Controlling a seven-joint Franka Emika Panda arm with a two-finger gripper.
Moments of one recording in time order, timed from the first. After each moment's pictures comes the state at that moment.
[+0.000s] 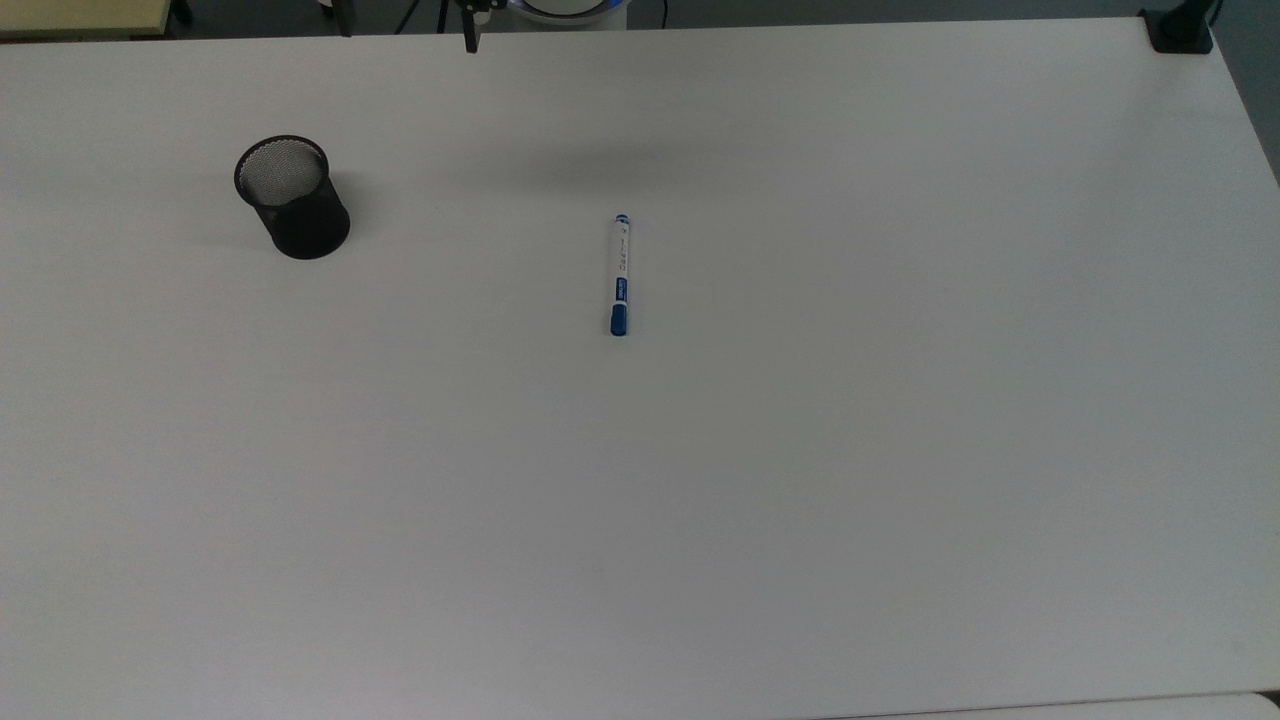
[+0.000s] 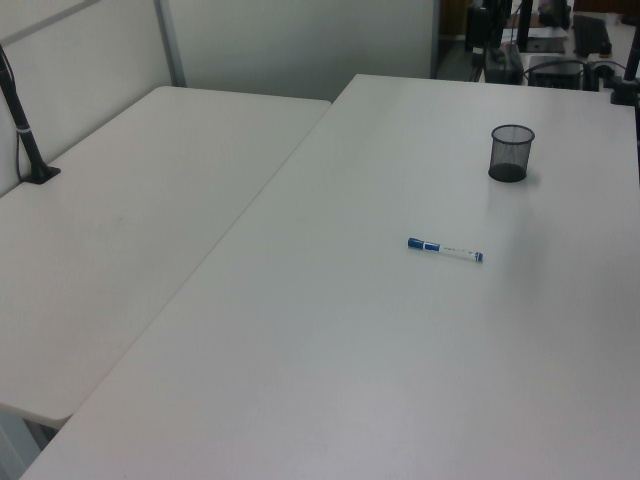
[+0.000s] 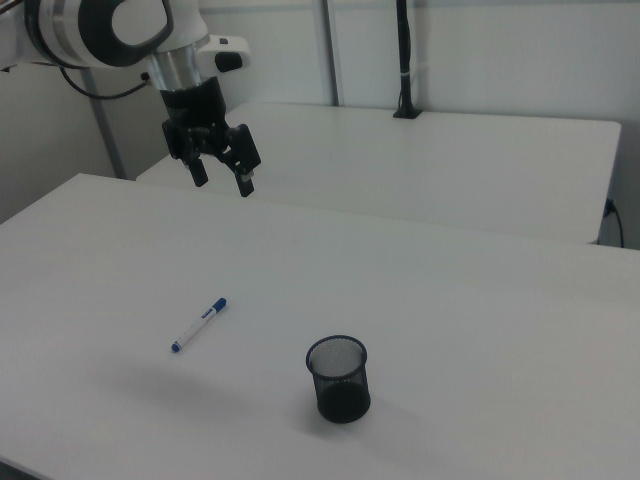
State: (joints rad) arm 0.03 -0.04 -0.10 -1.66 -0.06 1.69 0.01
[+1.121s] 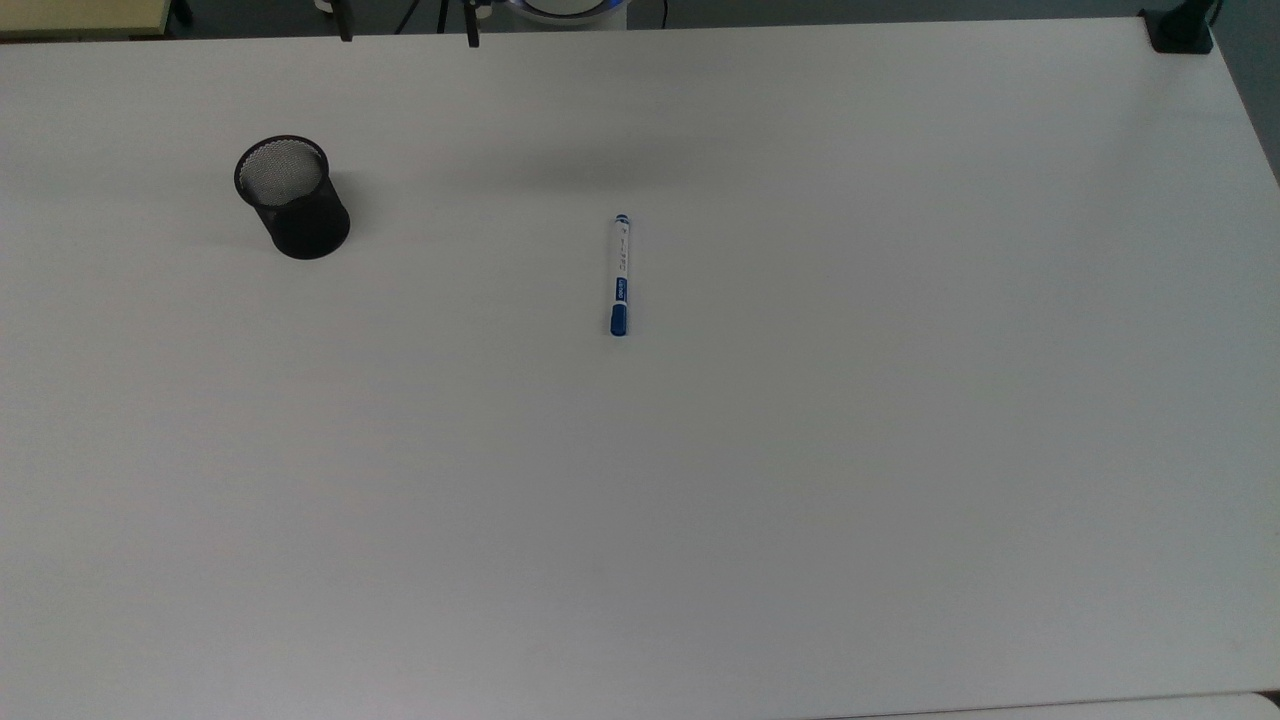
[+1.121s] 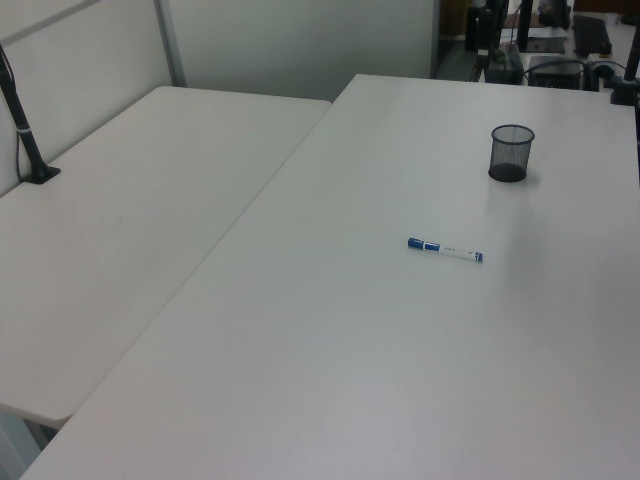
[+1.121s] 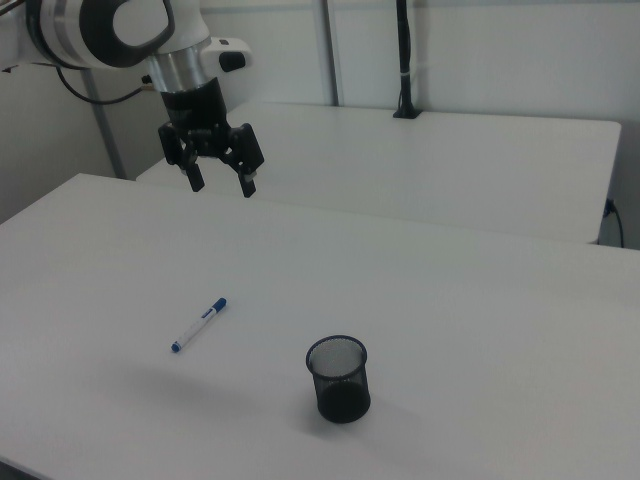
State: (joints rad) arm 0.03 -0.04 -0.11 -1.66 -0.06 1.68 -0.13
